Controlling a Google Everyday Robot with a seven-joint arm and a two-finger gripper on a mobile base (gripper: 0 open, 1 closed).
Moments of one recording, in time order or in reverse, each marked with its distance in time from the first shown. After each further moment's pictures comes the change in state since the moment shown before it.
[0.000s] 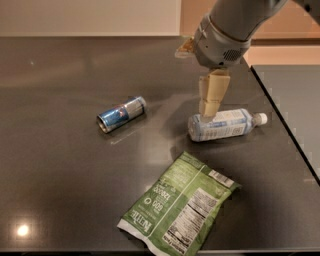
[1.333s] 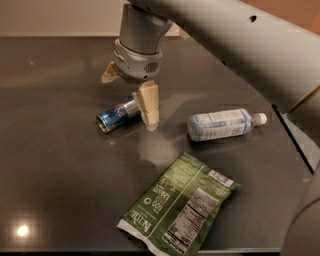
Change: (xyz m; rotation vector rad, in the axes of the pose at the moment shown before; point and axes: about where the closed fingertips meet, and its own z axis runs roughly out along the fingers) arm -0.116 -0.021 0.095 -0.212 -0.033 -0.414
